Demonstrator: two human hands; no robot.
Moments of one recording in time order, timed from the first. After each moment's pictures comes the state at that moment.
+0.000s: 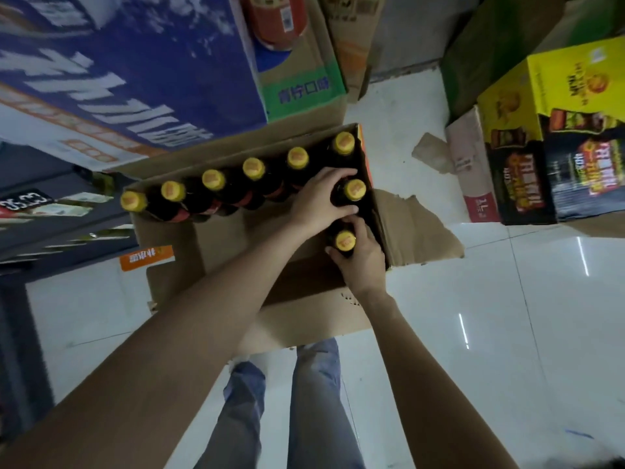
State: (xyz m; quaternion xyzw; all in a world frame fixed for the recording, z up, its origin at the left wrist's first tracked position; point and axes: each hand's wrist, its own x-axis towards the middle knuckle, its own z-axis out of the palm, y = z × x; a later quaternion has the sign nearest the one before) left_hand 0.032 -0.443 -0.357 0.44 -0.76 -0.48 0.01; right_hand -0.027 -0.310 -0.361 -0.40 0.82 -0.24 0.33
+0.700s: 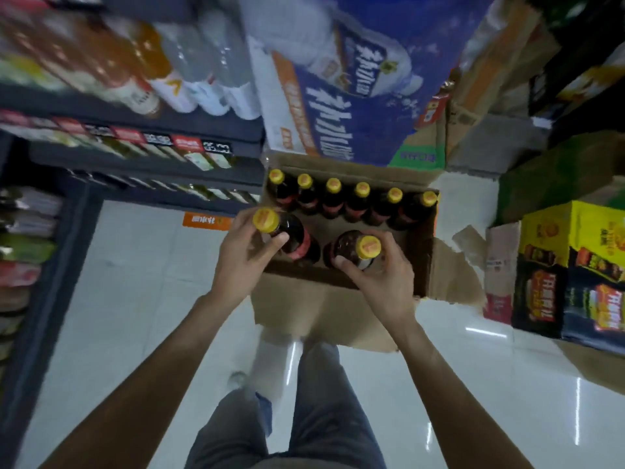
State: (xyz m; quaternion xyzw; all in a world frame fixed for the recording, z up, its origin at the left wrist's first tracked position) left_hand 0.270 -0.338 -0.174 0.64 -0.60 -0.37 0.30; right_hand 0.046 -0.314 -0.189 -0.56 0.66 -0.35 0.35
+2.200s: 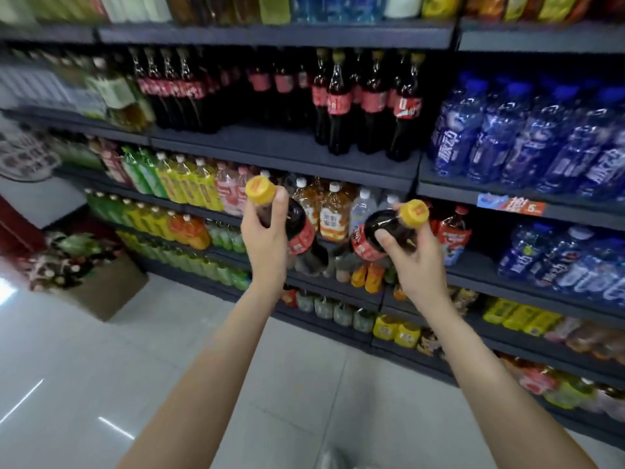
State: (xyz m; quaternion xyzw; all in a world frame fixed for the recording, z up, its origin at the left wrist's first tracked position) left_hand 0.997 0.491 0.075 0.67 0.08 0.38 0.63; right_hand 1.028 0.301 0.039 -0.77 -0.16 -0.18 0.59
